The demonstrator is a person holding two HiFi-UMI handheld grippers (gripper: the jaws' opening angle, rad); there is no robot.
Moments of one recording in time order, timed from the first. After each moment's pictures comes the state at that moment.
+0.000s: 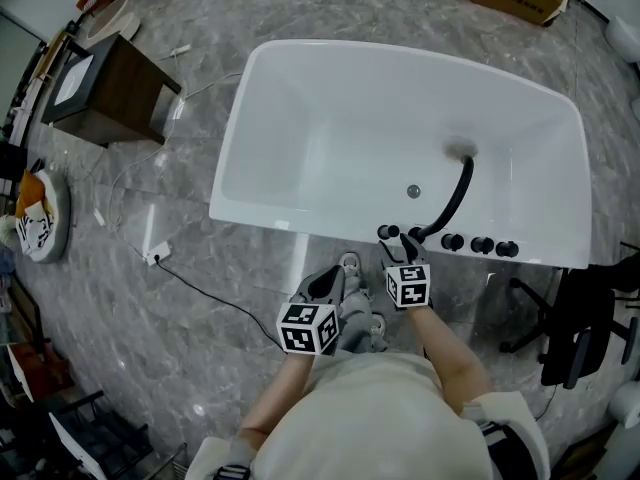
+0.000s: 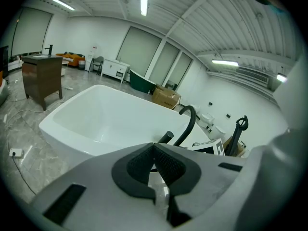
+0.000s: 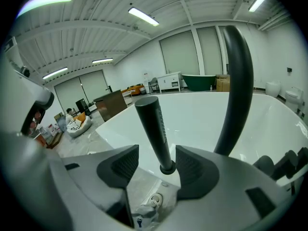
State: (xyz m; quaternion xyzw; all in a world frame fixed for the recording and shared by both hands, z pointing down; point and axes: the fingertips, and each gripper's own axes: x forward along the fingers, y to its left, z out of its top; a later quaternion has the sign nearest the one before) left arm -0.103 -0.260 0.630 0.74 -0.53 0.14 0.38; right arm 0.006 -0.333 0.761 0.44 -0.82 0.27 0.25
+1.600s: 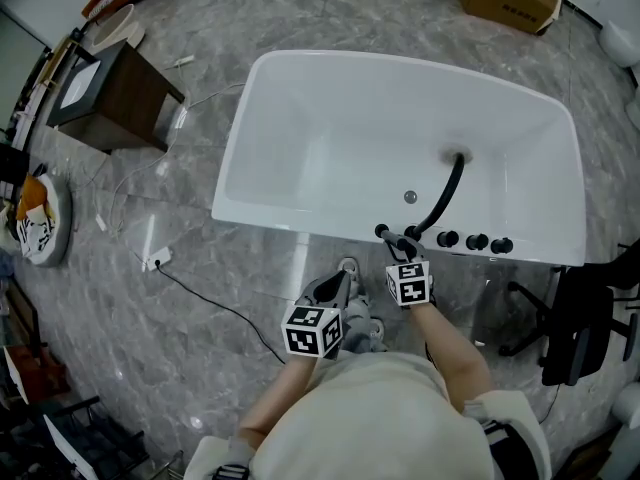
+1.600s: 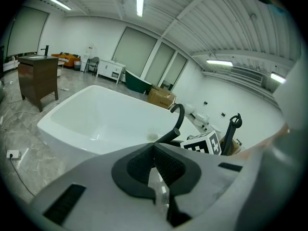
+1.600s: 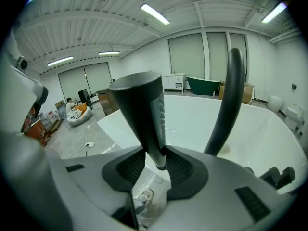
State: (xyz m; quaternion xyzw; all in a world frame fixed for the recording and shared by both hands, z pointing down) left arm -0.083 -0.230 0.615 0.76 -0.52 0.14 0.37; right arm 0.017 -0.320 0.739 0.44 -0.82 0.22 0.29
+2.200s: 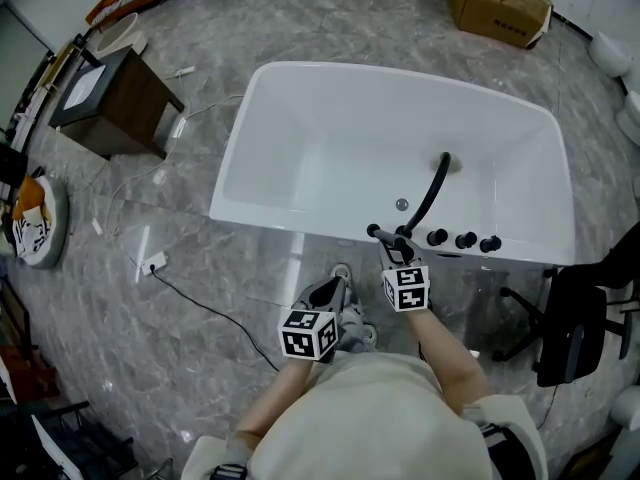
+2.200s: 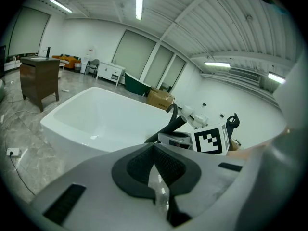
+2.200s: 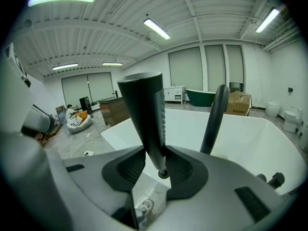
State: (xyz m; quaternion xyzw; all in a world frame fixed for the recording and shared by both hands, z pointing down) left arm -0.069 -0.192 0.603 0.76 -0.52 0.13 0.36; right arm 0.028 -0.299 0.677 0.45 -0.84 0.18 0.23
